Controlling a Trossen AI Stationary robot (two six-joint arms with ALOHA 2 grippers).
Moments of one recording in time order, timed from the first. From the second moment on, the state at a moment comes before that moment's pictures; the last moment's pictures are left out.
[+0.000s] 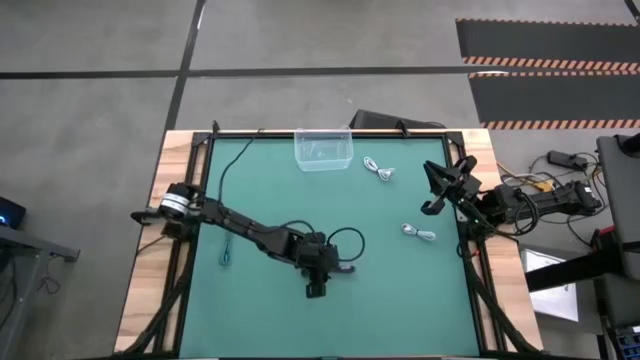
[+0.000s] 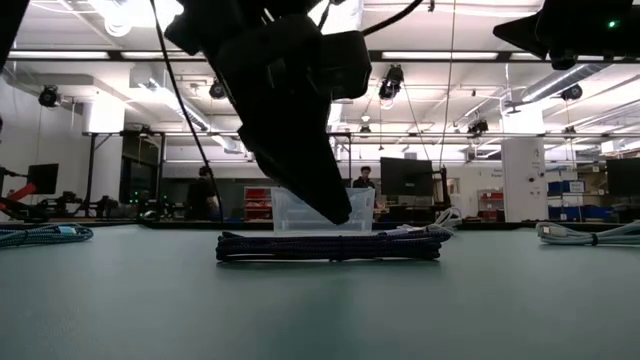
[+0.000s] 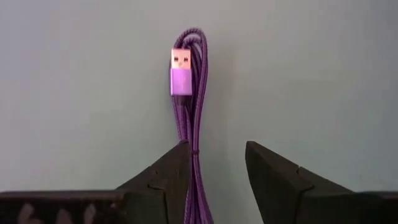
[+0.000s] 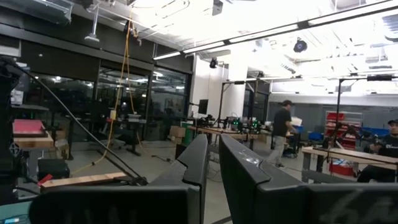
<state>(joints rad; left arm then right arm) -0.27 1.93 1.25 -0.23 0.01 -0.33 0.14 0.38 0.09 0.79 0.71 -0.49</state>
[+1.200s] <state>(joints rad) -0.26 1.93 1.13 -0.09 -0.02 -0.21 0.14 0.38 0.09 0.79 0.71 -0.50</state>
